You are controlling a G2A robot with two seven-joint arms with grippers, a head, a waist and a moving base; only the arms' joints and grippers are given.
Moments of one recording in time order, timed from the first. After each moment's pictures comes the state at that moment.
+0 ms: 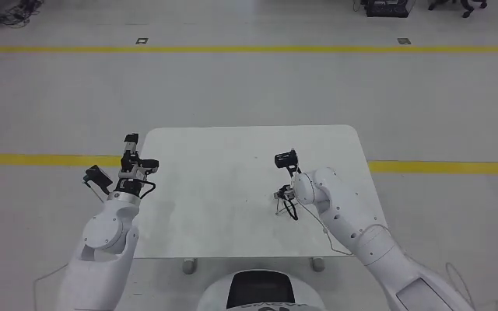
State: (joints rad) left arm 1.73 -1.15 -1.60 -1.80 -0.42 0.00 0.00; right arm -1.11 -1.30 0.89 -1.46 -1.12 0.34 1.26
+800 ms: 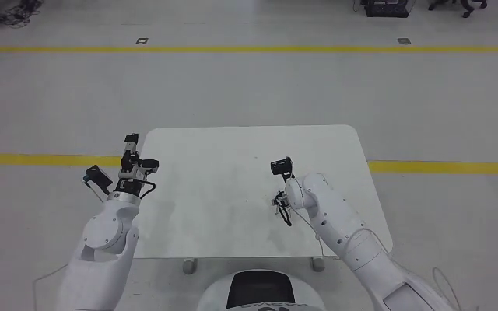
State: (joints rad) left arm 1.73 -1.15 -1.60 -1.80 -0.42 0.00 0.00; right arm -1.16 -1.39 0.93 -1.40 -1.23 0.34 1.30
